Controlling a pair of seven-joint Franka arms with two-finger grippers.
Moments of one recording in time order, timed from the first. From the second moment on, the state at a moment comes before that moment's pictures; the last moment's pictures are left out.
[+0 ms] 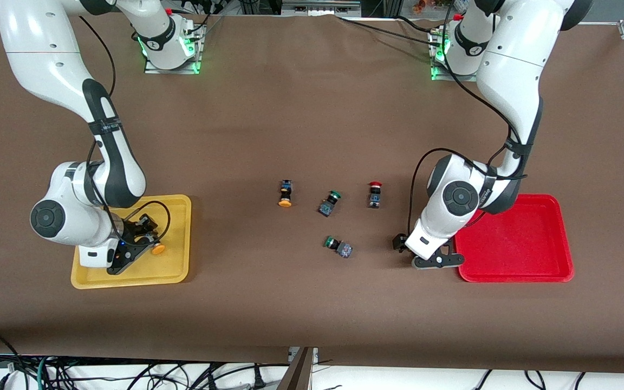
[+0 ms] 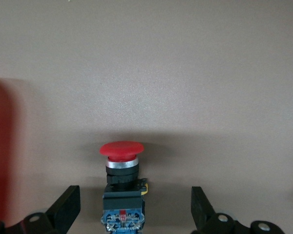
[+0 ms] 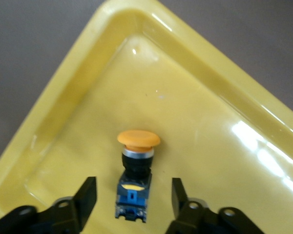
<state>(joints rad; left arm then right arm) -0.28 0.77 -0.04 -1.57 0.07 2.44 -0.46 0.10 0.72 -0.05 -1.52 0.12 2.18 -0.73</state>
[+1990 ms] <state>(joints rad) -0.19 0.67 0.14 -1.55 0.10 2.16 0.00 0.60 0.70 0.11 -1.62 0.07 2.26 0.62</state>
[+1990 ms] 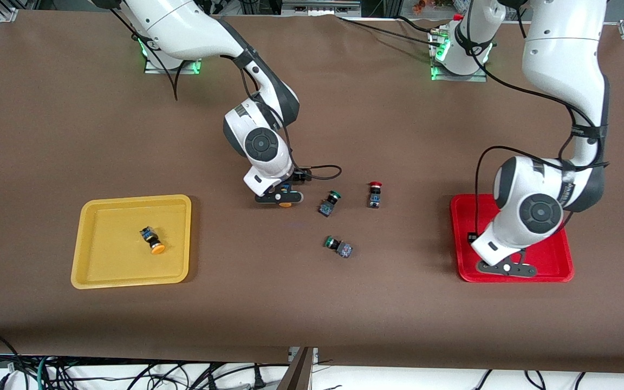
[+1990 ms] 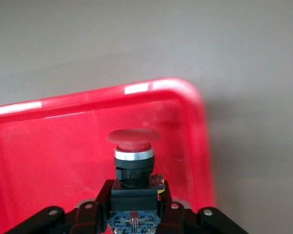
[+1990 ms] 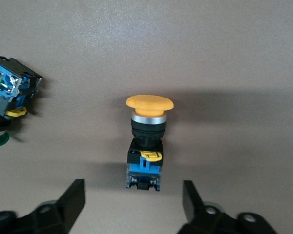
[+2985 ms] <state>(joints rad) -0.13 0.72 0.13 -1.57 0.10 2.17 0.06 0.60 0.71 0.09 -1.63 0.06 2.27 0.62</state>
